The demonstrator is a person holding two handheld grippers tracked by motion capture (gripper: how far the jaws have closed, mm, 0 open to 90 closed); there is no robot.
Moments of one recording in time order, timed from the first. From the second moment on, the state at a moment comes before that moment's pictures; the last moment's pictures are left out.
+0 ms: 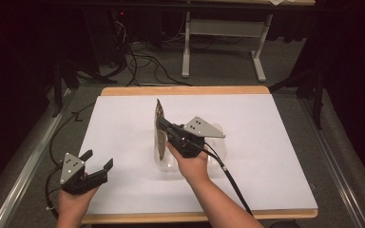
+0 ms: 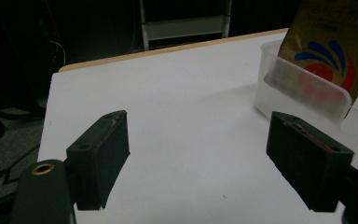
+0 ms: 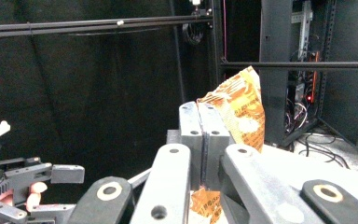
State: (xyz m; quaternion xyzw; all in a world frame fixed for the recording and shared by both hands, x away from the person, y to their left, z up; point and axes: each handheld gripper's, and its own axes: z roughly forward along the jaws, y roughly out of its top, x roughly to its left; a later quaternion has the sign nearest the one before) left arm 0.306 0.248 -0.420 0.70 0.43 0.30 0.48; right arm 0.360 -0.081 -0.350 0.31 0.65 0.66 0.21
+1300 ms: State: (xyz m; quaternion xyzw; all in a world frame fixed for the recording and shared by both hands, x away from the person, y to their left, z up) left arm 0.306 0.246 -0.421 0.71 0.43 0.30 0.48; right arm 0.363 -0.083 -0.391 0.35 0.66 0.63 0.20
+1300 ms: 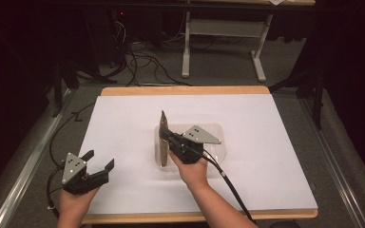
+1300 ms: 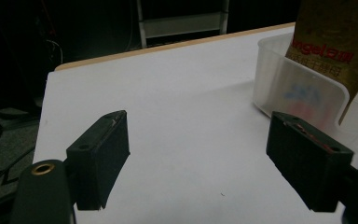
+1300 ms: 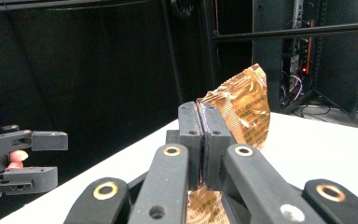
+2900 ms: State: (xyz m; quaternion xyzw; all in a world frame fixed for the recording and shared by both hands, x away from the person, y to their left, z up) left arm 0.308 0.244 -0.422 0.71 0.43 0.29 0.47; right arm 0.354 -0.105 -0.360 0.33 0.68 0.62 0.21
